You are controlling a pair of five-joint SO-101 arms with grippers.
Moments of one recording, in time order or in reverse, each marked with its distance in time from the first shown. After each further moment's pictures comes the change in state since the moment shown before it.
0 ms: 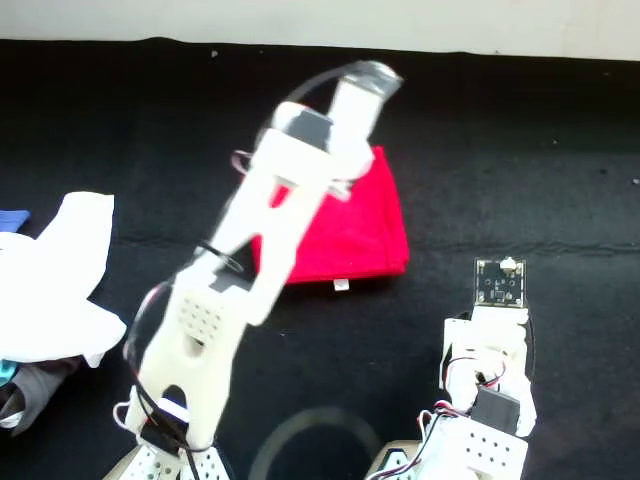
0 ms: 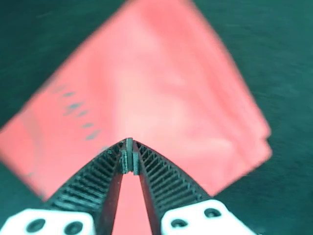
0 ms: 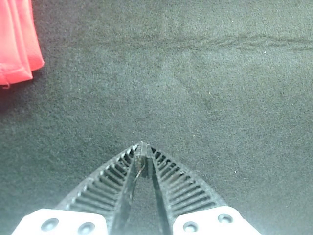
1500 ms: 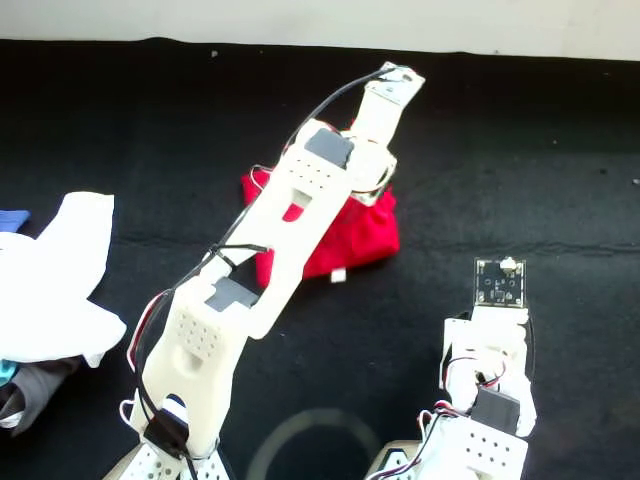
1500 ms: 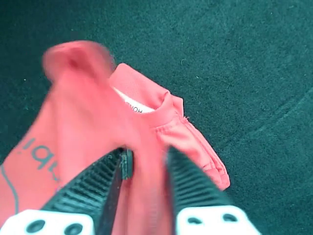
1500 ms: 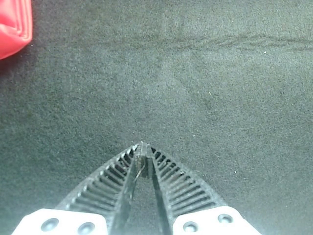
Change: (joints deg) left arm 6.8 -8.0 18.3 -21.0 -0.4; right arm 0.0 0.0 0.0 0.0 0.0
